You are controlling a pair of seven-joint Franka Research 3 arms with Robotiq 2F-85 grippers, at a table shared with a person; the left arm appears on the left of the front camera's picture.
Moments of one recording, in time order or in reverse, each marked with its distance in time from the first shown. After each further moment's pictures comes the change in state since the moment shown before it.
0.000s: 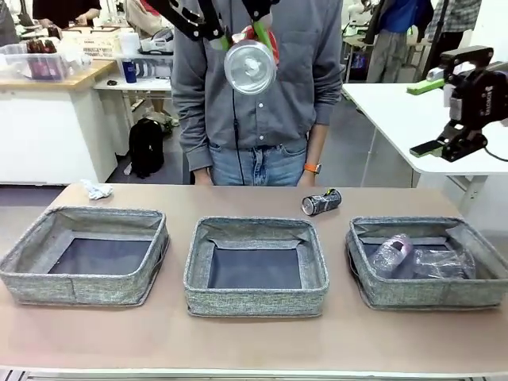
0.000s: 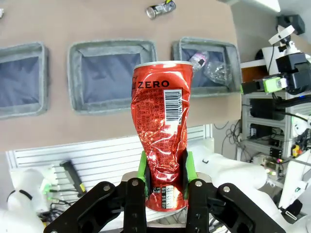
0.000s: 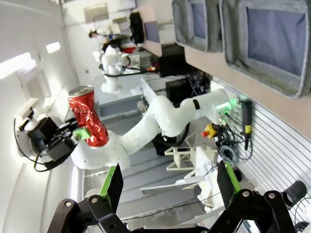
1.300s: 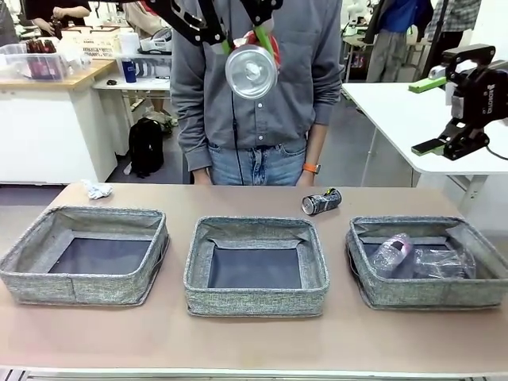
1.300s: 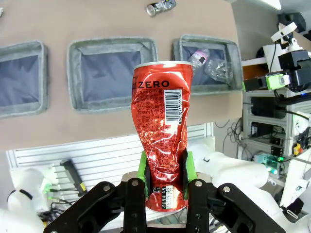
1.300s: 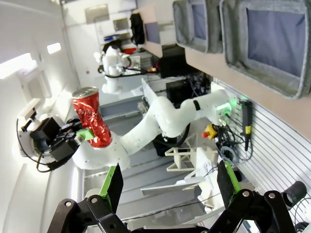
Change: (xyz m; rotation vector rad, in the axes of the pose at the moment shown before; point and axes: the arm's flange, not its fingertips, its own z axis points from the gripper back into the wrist) left arm -0.002 -0.001 -0.003 0.002 0.007 -0.005; right arm 0.000 0.000 0.002 0.002 -0.003 0.000
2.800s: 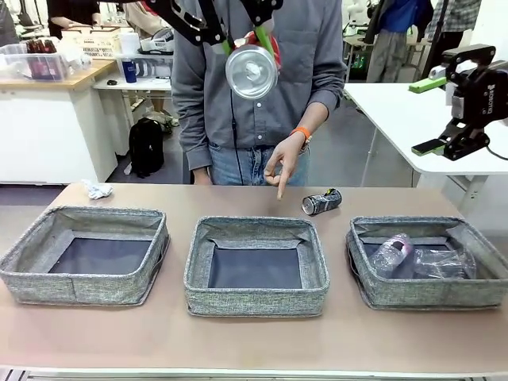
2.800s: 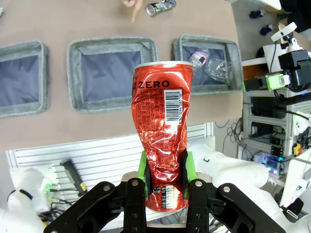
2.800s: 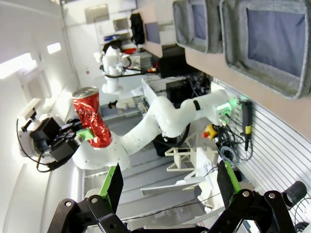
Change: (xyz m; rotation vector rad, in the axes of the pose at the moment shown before) left arm 0.000 0.000 0.000 0.000 0.000 0.000; right arm 0.000 0.000 0.000 0.000 0.000 0.000
